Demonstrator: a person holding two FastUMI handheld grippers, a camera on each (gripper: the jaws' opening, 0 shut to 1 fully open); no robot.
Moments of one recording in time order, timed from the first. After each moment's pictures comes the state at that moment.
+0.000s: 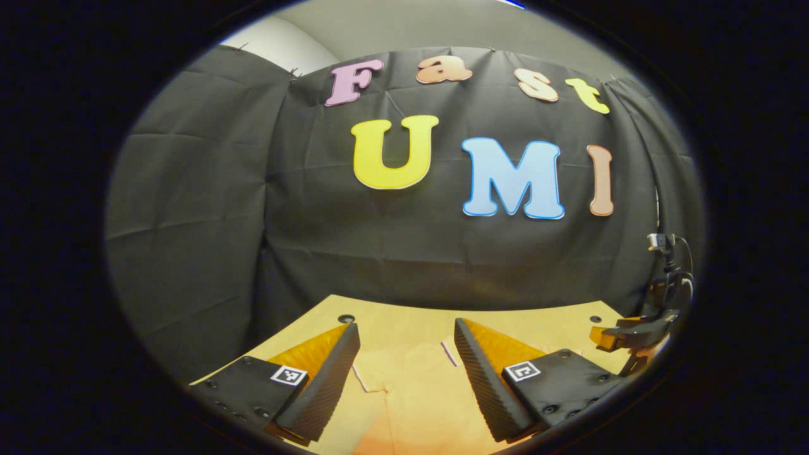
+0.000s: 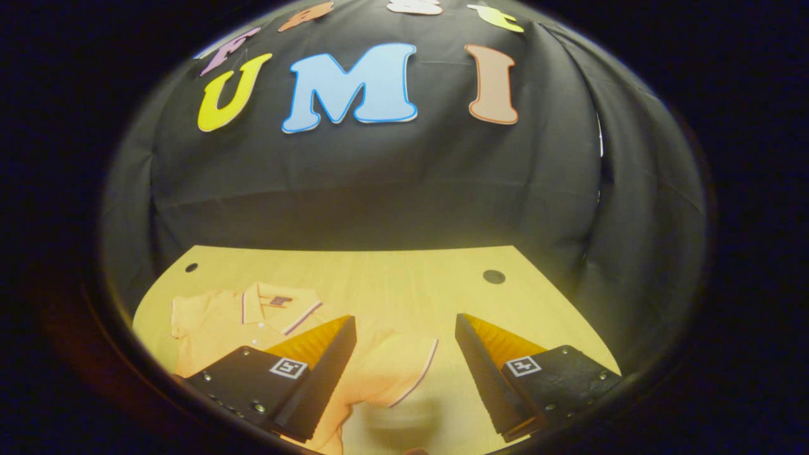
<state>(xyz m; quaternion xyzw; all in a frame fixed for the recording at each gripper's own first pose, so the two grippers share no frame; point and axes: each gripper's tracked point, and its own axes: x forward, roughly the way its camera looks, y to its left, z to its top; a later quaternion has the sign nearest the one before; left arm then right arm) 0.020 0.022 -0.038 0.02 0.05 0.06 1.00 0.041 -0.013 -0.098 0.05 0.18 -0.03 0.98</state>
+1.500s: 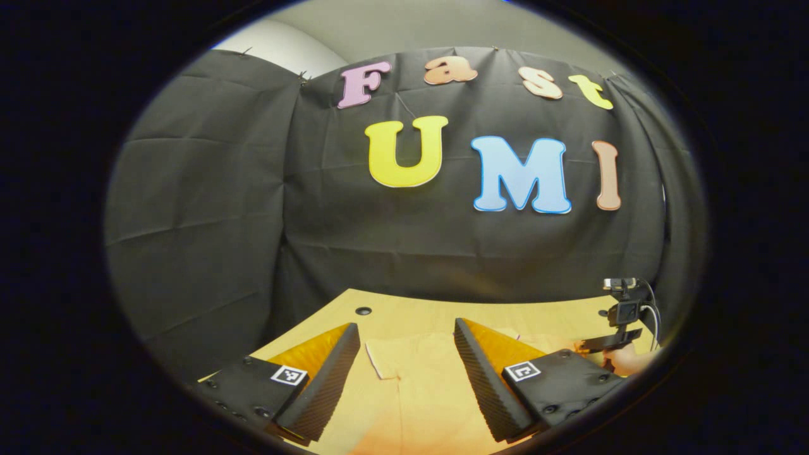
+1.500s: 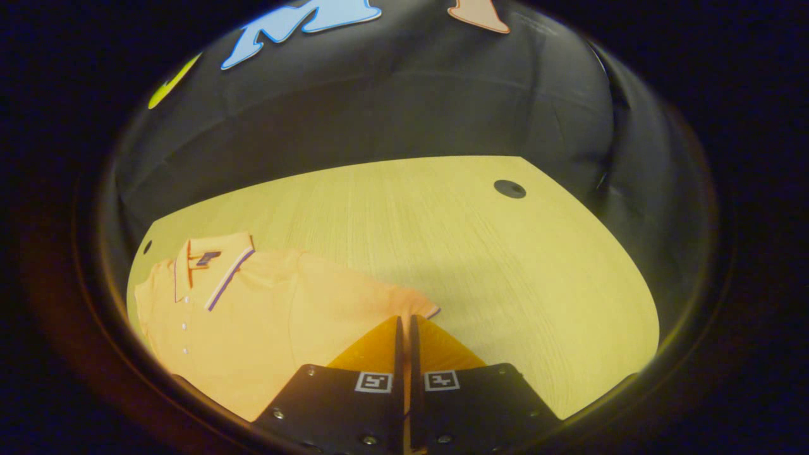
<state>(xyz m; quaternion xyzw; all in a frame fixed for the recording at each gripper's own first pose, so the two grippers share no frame) -0.026 0.022 -0.037 0.03 0.05 0.10 0.99 0.076 -0.014 -0.195 0.09 0.33 -0.05 0.94</state>
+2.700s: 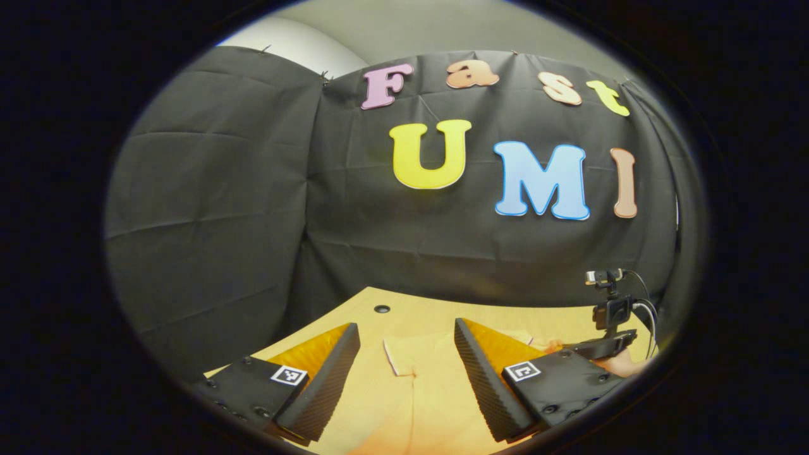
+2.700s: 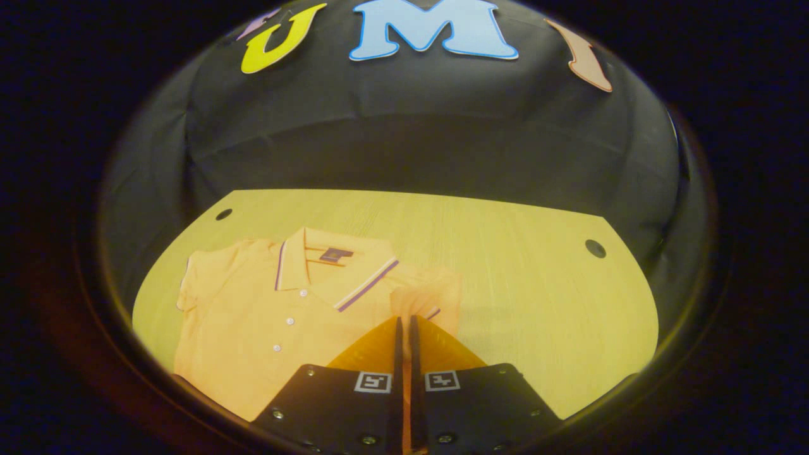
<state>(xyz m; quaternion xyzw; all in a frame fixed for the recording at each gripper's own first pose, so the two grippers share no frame) -0.051 0.050 -0.036 0.01 0.04 0.14 0.99 0.063 0.118 -0.137 0.02 0.26 0.10 0.96</state>
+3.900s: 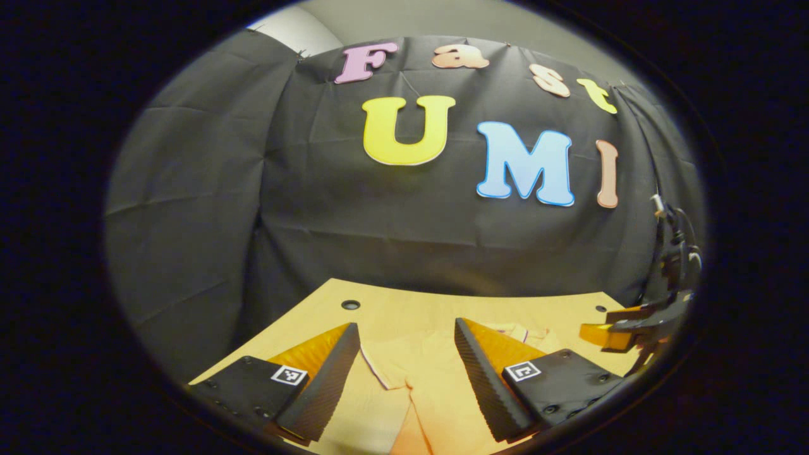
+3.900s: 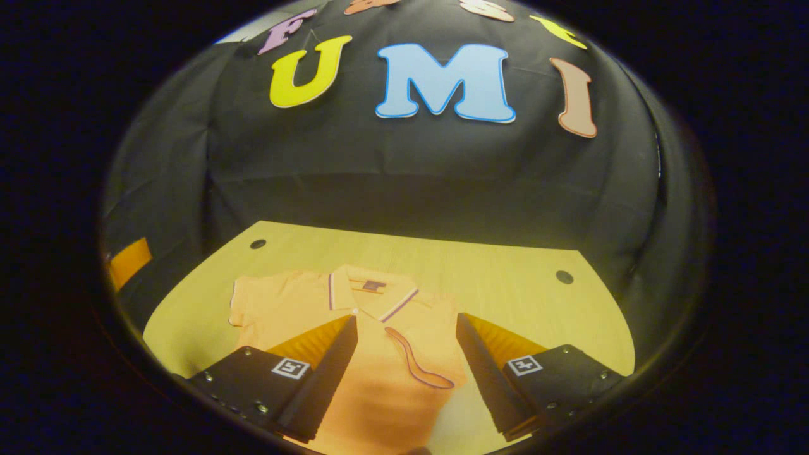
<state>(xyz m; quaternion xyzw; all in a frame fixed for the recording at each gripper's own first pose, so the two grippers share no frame) 0.062 0.104 -0.098 -0.01 0.08 0.02 1.00 -0.037 0.129 -0.027 0.02 0.16 0.07 0.98</state>
